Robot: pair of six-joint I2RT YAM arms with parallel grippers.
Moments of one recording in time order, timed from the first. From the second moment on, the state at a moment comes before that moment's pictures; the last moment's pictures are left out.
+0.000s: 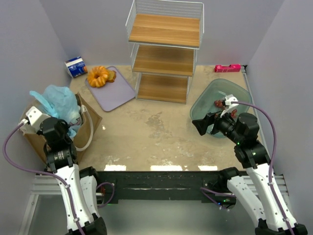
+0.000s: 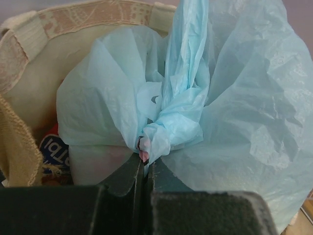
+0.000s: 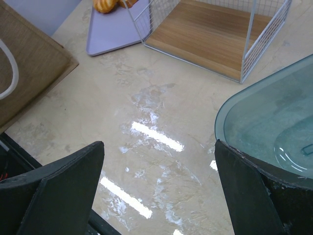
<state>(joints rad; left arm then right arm) 0.41 0.55 0.75 -0.52 -0.32 -0.42 0.24 0.59 0.76 -0.43 -0.35 0.21</state>
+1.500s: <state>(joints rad) -0.34 0.93 1.07 -0.25 0.00 -0.05 0.24 0.68 0.96 -0.45 -0.04 0.24</state>
